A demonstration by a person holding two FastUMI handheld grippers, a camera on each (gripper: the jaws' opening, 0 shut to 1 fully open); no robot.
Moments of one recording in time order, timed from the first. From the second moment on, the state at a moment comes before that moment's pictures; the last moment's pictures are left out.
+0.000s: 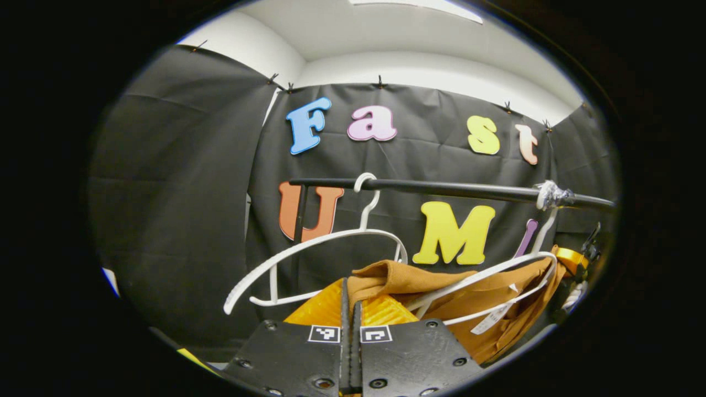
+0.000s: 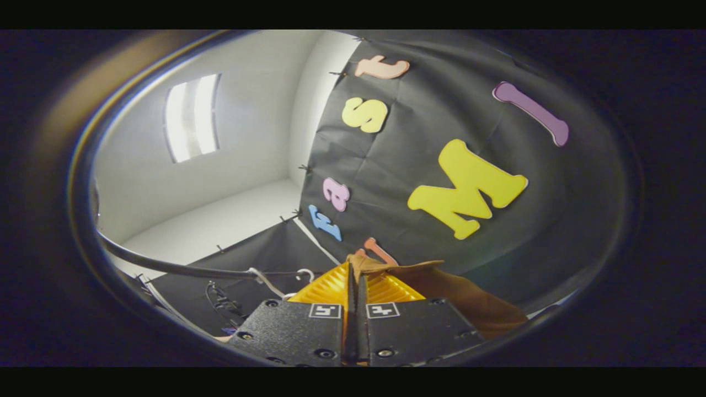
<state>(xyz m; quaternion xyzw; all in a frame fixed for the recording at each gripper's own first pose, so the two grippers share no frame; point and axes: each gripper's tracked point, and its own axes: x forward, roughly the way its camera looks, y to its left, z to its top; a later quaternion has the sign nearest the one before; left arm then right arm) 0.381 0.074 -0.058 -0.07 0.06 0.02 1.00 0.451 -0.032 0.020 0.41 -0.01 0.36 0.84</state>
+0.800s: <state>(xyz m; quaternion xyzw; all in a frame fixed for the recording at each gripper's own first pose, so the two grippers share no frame) 0.391 0.083 -0.013 -0.05 0.02 0.01 1.00 0.461 -0.031 0.058 0.36 -0.03 0.36 0.86</state>
